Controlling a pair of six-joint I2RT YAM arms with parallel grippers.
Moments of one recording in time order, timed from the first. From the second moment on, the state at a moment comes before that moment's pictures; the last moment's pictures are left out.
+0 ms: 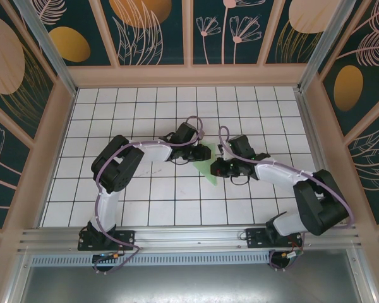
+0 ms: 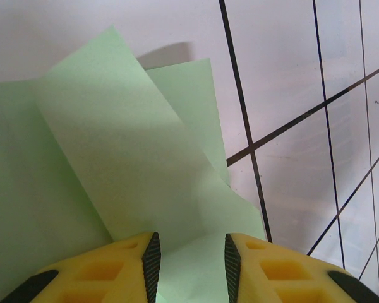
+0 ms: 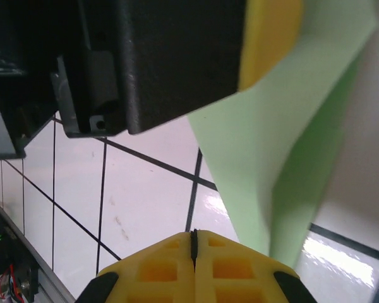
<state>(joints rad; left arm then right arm) -0.70 2.08 1.23 0.00 0.44 -0.70 0.52 1.43 0.67 -0.20 -0.50 0.53</state>
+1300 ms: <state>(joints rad) -0.70 1.99 1.01 0.52 0.67 -0.80 0.40 1.56 0.52 0.02 -0.60 0.53</state>
